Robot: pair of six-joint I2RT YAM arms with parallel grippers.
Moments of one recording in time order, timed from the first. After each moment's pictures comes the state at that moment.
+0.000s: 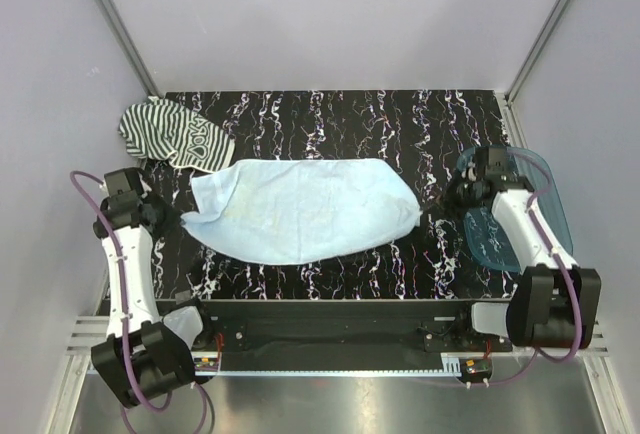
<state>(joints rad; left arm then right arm) 0.39 0.99 0.87 -0.87 0.13 -0.49 -0.04 1.27 0.88 -0.69 -0.44 0.67</state>
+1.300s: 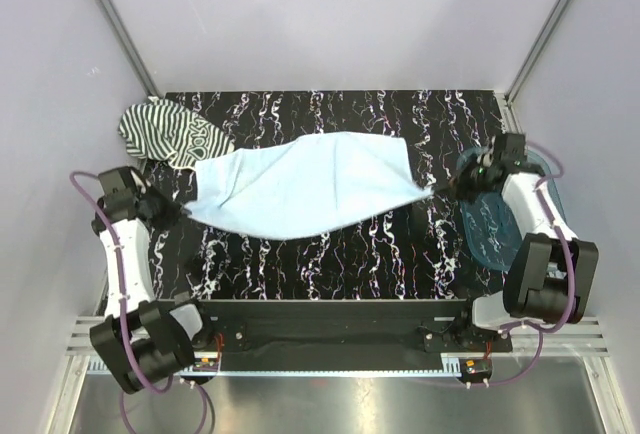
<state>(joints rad) 0.42 1.06 0.91 -0.75 0.34 -0.50 -0.18 1.44 1.11 -0.64 -0.54 0.64</state>
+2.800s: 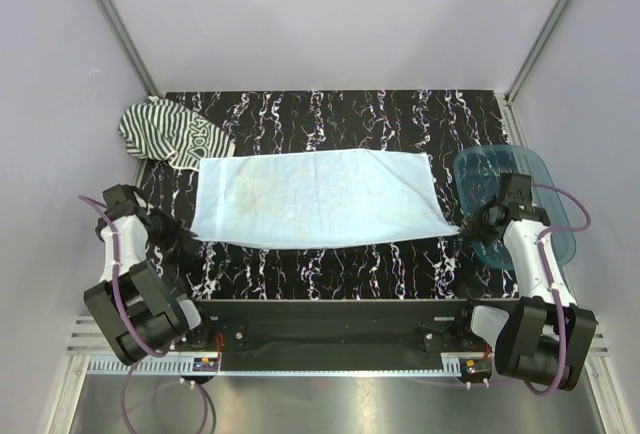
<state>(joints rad) 0.55 1.23 0.73 -0.73 0.39 -0.53 -0.23 1.10 0.74 -0.72 -0.07 0.77</state>
